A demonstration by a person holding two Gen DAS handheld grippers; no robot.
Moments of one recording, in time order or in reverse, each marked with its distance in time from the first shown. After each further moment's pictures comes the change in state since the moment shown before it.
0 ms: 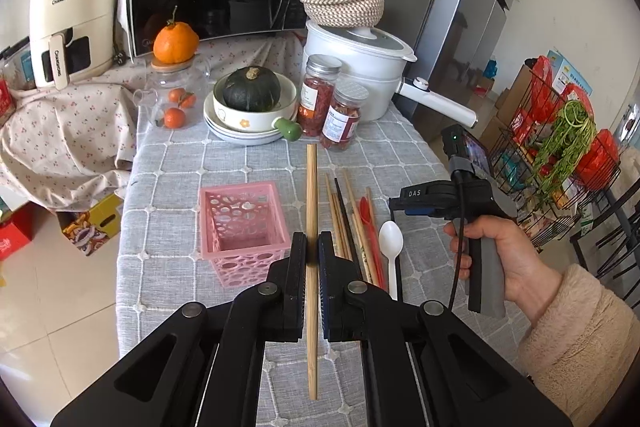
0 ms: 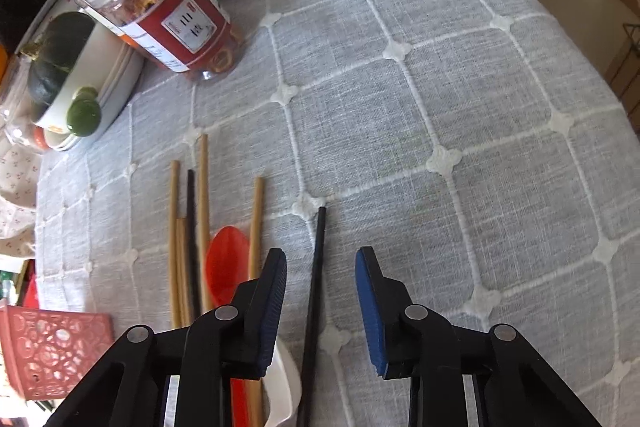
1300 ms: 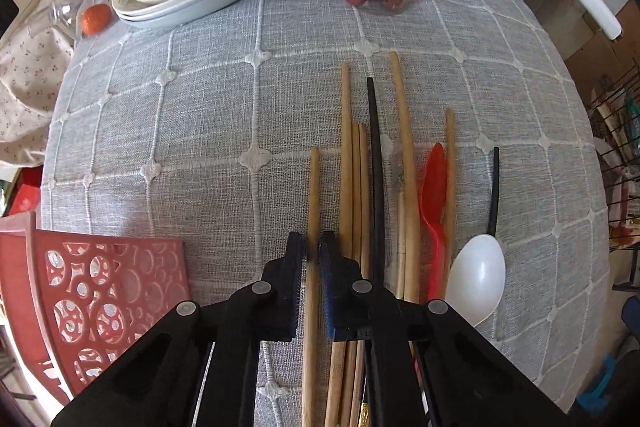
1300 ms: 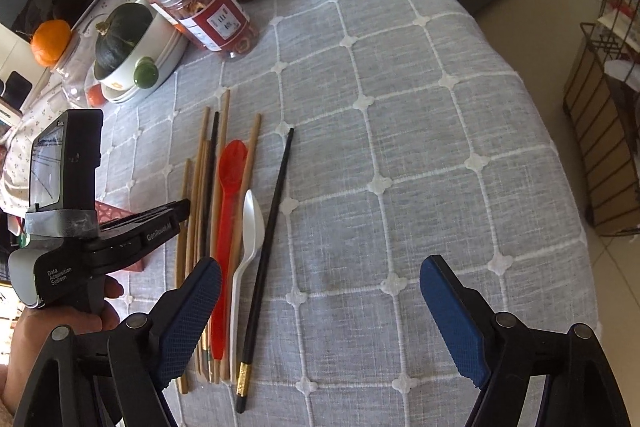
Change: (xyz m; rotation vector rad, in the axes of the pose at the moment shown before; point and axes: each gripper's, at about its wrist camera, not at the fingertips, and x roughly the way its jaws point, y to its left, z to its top) left arm 0.250 -0.044 0.020 -0.020 0.528 0.256; right arm -0.105 -0.045 -0.050 -0.045 0.001 0.098
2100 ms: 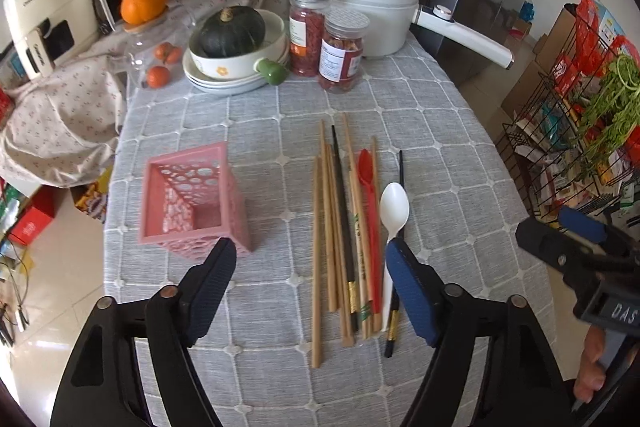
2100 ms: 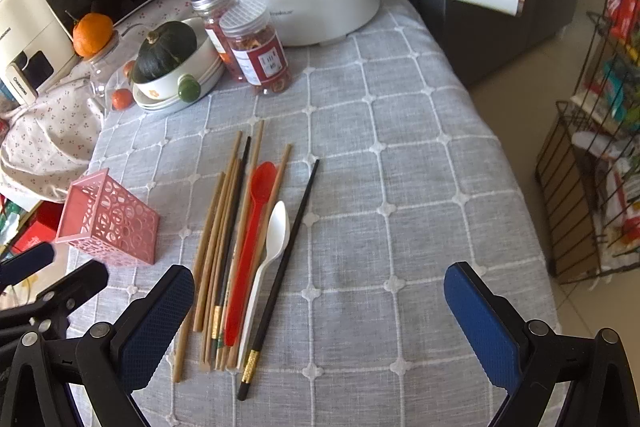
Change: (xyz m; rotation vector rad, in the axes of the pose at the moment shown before) left arm -0.143 0.030 -0.083 0.027 -0.260 -0.119; right arm -0.046 0.034 -0.032 -0.107 -0.145 -0.057
